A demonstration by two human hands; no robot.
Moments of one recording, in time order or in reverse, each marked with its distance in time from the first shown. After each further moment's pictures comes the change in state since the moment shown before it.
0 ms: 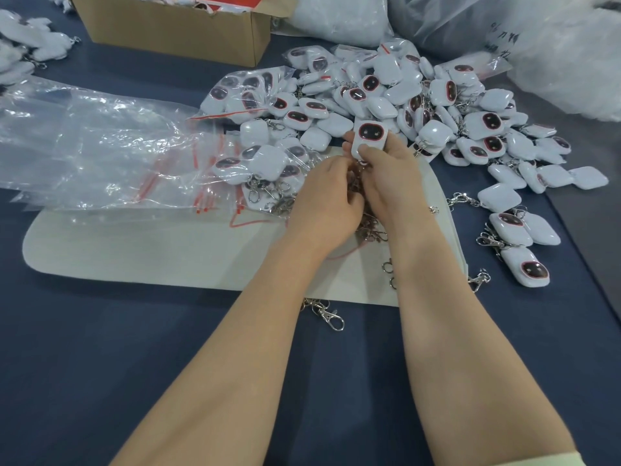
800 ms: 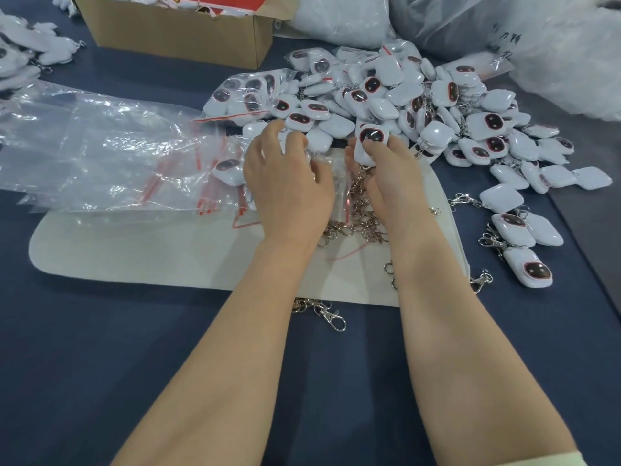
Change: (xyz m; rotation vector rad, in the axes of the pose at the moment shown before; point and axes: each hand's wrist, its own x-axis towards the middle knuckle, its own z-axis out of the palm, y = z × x) left_hand -0.002 -0.012 -0.019 0.231 0.420 -0.170; right_hand 0.005 0.002 -0.002 -0.019 0.058 0.019
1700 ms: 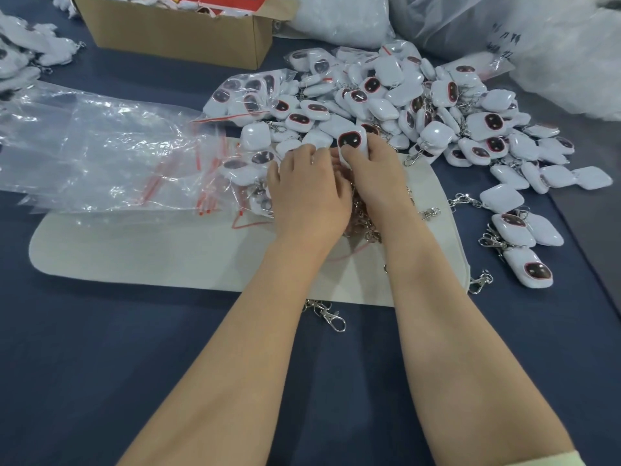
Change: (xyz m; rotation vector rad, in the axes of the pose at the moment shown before) left_hand -0.004 0.012 0.002 0.134 -0.197 0.126; right_hand -0.007 0.001 0.011 -0.614 -0.039 -0.162
